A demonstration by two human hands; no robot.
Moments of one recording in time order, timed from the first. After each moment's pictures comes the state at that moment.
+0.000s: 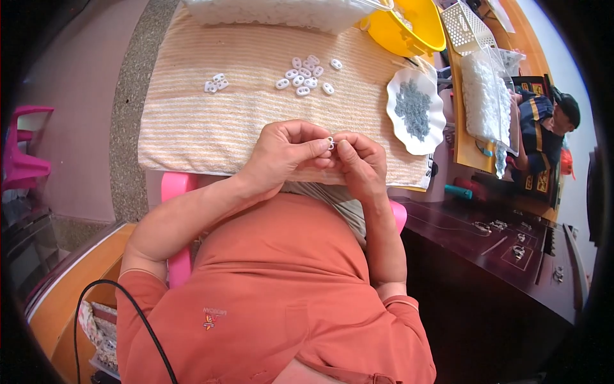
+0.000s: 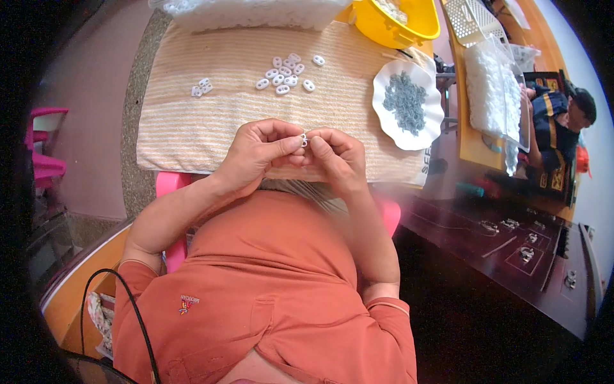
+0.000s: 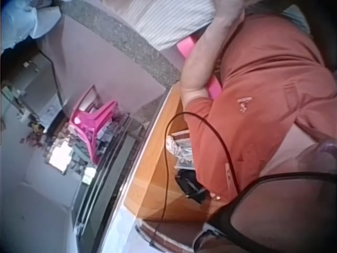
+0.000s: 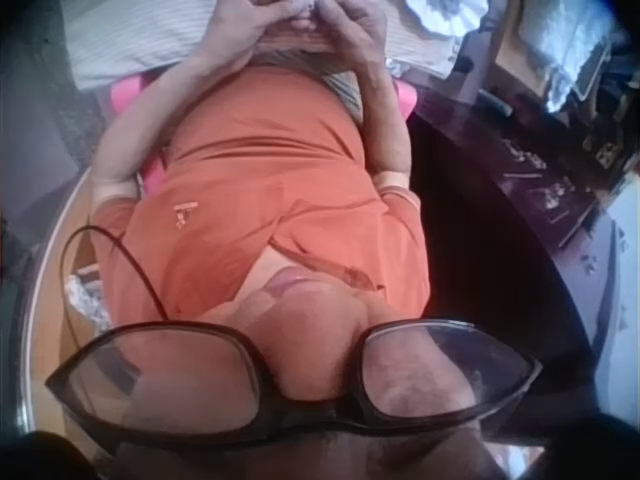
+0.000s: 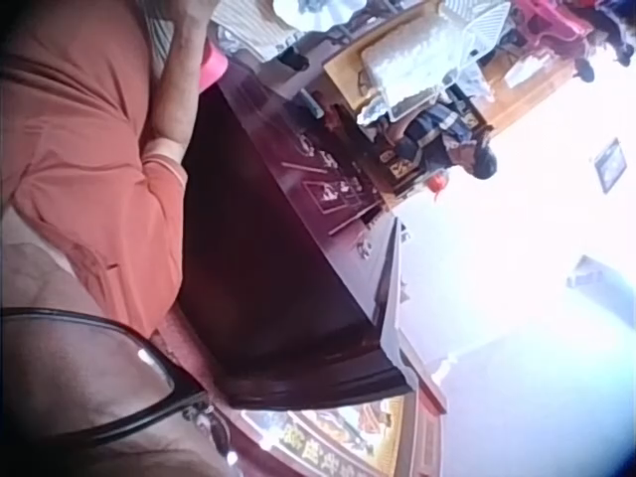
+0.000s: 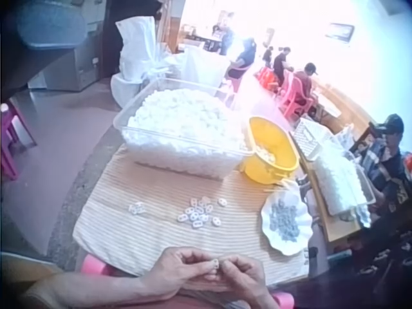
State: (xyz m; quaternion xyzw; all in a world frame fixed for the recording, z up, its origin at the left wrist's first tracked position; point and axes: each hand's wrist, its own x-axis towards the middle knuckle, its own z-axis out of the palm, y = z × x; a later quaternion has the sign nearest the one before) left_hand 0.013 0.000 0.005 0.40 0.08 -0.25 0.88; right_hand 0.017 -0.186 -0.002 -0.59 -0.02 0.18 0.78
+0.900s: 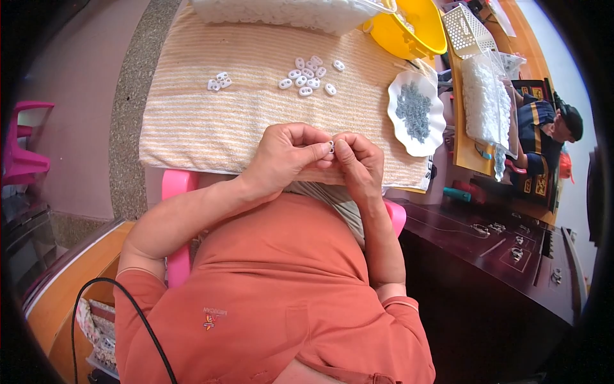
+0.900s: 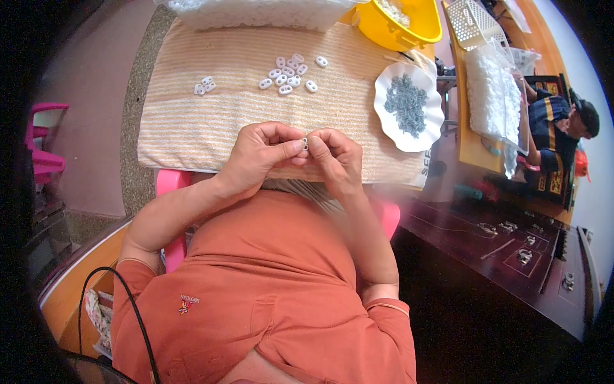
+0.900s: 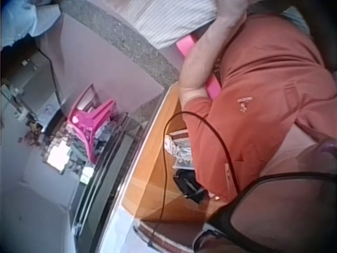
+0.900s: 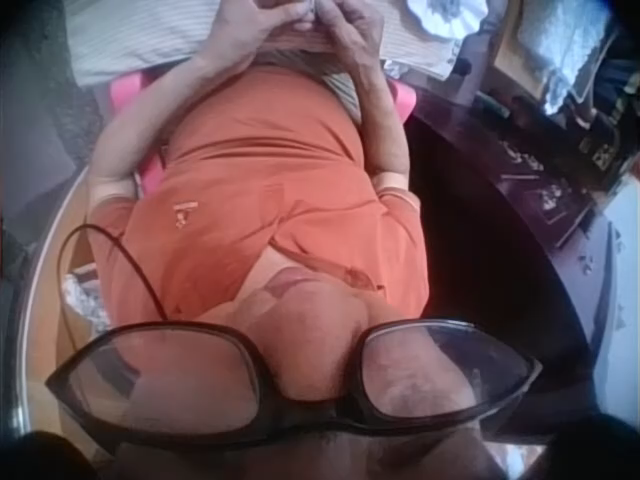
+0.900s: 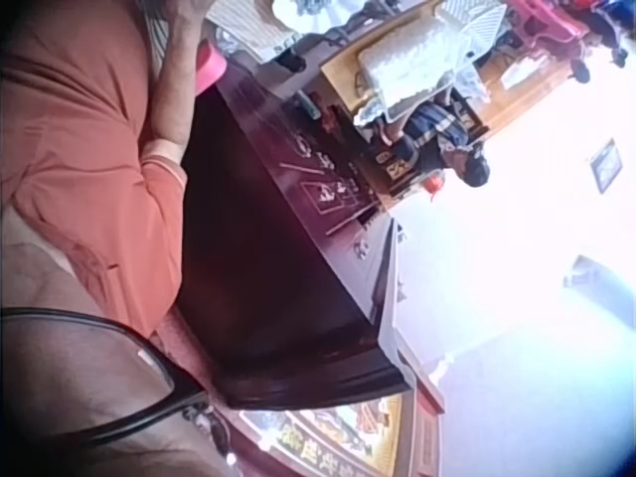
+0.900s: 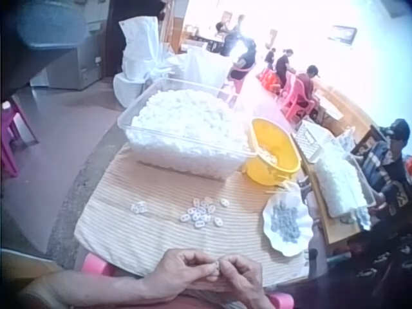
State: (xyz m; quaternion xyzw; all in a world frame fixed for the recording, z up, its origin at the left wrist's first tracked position) left_hand 0.008 -0.001 0.005 0.44 0.07 -0.23 0.87; right_hand 0.013 -0.177 0.002 -0.67 -0.05 0.12 0.73
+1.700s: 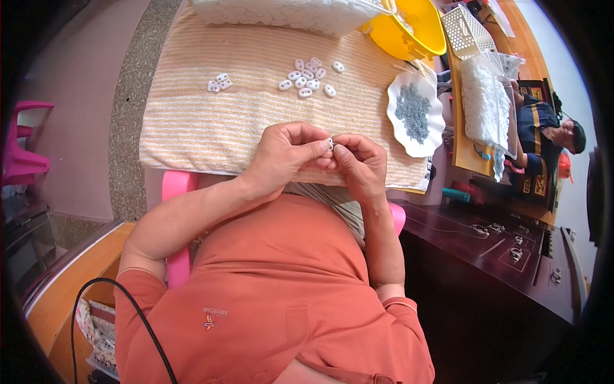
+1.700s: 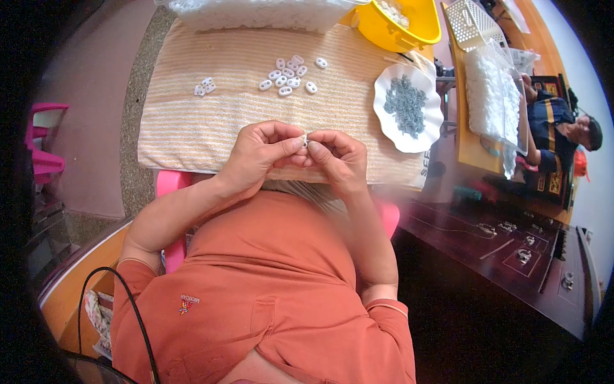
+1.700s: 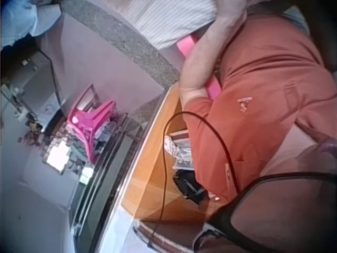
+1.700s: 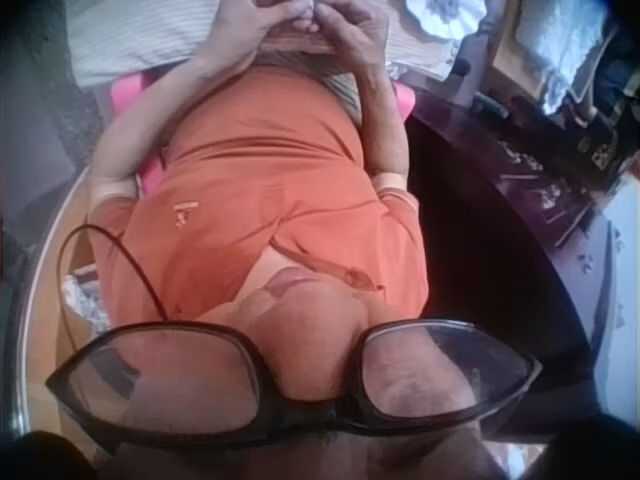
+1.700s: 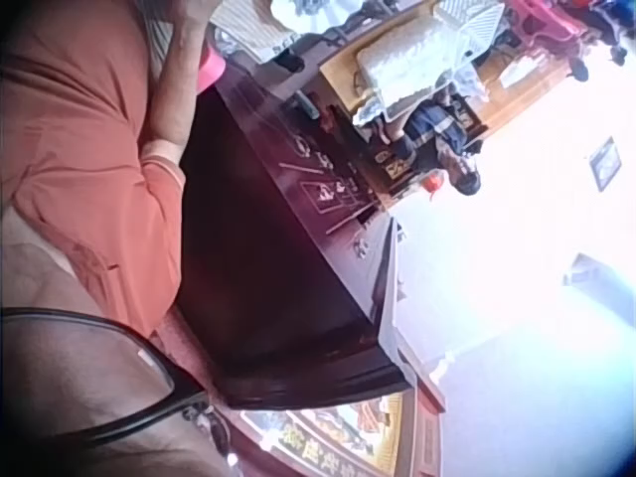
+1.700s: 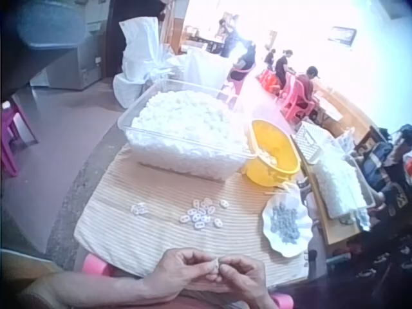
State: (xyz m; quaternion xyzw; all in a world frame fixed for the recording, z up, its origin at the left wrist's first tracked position) left_hand 0.010 -0.001 0.002 0.39 0.07 -0.23 0.89; right_hand 0.016 -0.186 -0.003 -0.62 -0.01 0.17 0.76
